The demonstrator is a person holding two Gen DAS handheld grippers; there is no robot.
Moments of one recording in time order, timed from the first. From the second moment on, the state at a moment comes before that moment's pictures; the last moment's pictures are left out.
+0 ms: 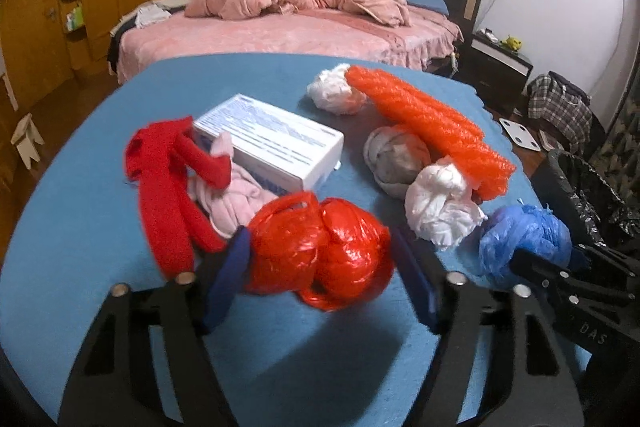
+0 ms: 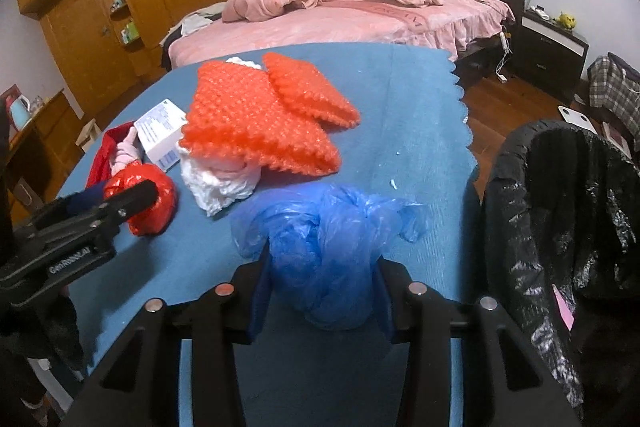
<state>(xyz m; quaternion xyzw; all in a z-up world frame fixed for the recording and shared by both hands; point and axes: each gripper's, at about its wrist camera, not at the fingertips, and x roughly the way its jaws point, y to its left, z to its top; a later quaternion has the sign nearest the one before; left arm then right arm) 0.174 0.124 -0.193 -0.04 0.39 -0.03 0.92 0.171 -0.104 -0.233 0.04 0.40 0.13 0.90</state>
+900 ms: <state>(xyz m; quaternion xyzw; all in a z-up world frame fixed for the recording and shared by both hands) 0.127 0.122 -0.175 -0.03 0.37 -0.05 0.93 0.167 -0.101 -0.231 0.04 0.40 0.14 0.90</state>
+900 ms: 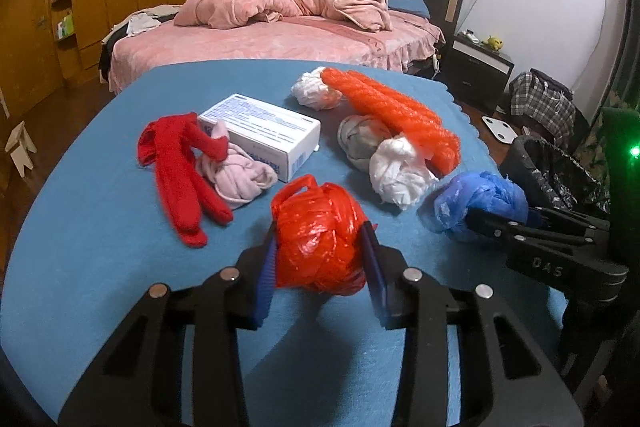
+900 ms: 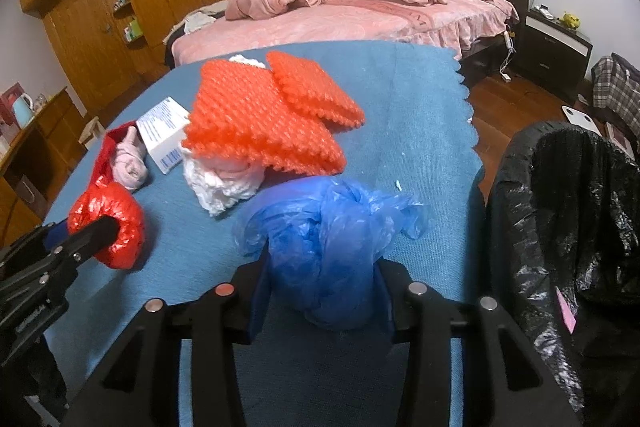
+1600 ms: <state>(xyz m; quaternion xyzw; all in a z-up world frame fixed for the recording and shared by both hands) 0.111 0.118 -0.139 -0.04 0.33 -0.05 0.94 0.143 -0.120 -0.178 0.05 0.36 0.15 0.92</state>
